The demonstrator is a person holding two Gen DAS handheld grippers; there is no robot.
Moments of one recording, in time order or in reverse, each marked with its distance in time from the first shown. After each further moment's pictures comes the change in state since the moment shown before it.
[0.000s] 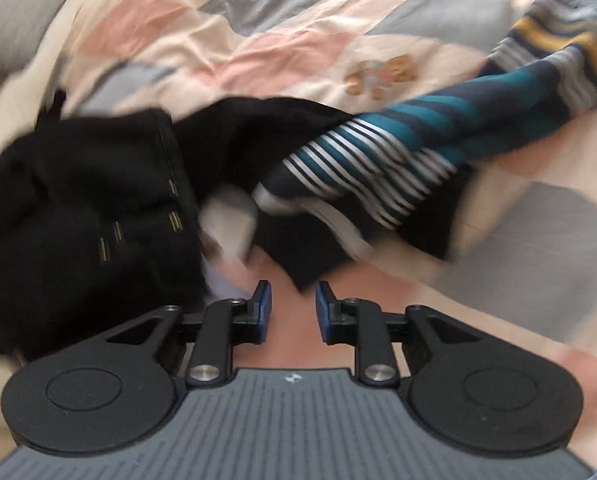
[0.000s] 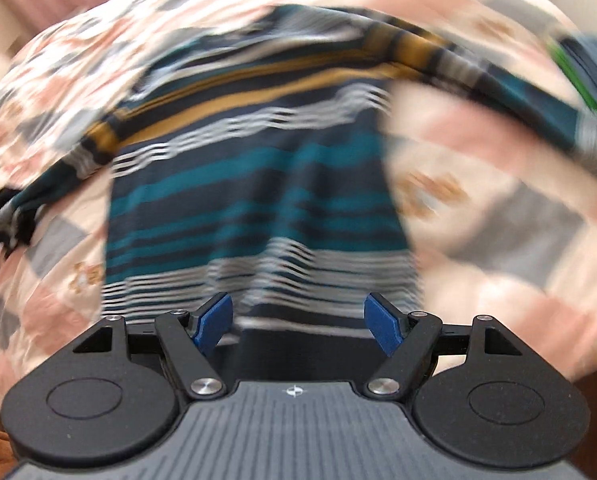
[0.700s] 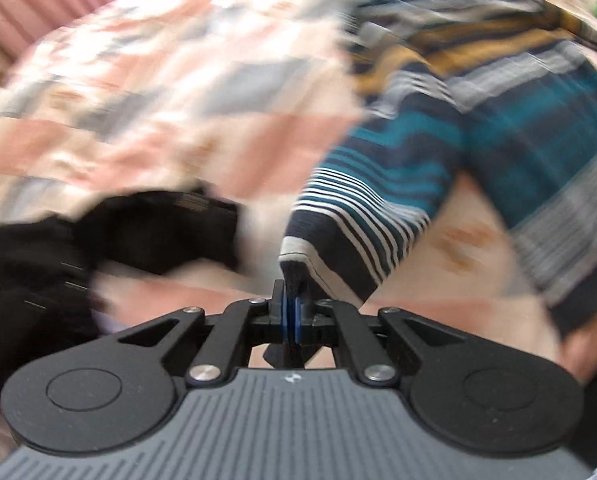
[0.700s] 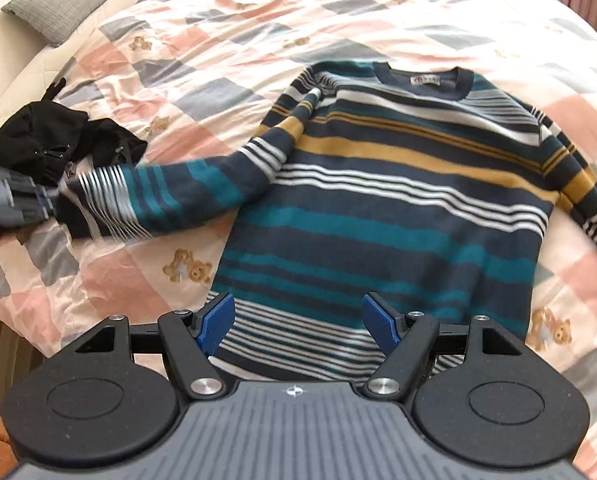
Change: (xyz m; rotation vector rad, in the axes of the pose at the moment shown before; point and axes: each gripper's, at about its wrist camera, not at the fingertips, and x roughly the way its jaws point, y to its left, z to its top) left arm -0.089 -0.064 -0.021 0.301 -0.231 -0.189; right arm 0.003 0.169 0.030 -0.472 -0.035 0.158
